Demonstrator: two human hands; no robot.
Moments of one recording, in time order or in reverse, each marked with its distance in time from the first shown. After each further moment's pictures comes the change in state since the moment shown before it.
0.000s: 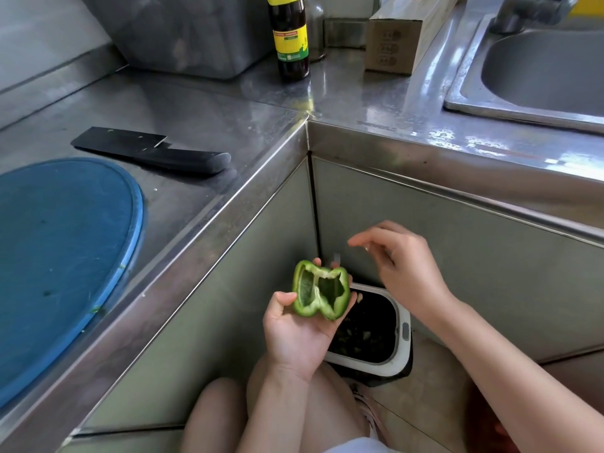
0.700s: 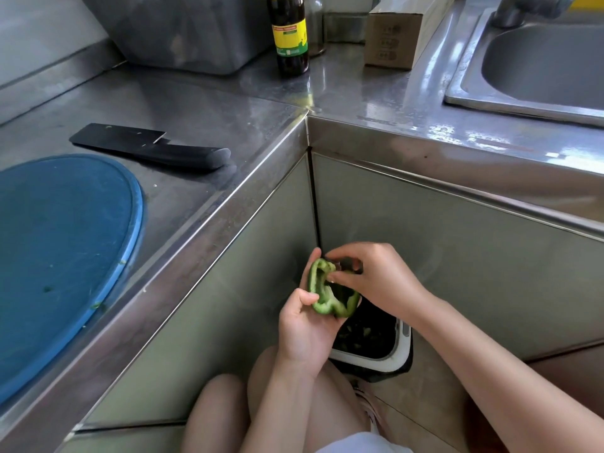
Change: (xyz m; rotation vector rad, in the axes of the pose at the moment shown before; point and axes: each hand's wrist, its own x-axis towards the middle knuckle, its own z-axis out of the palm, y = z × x) left_hand 0.002 -0.009 -0.003 0.242 -0.012 0.062; right_hand -0.001 -0.012 0.019 -0.082 -0.335 0.065
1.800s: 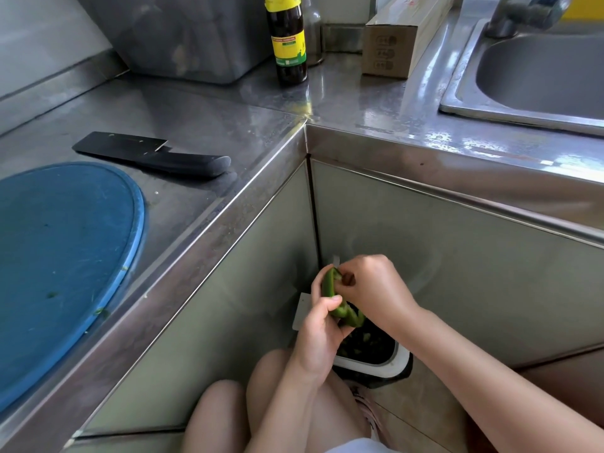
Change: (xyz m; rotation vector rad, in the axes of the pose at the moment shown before) left_hand 0.001 -0.013 0.002 0.376 0.100 -0.052; right_hand -0.001 -0.002 0.015 -0.119 0.018 0.139
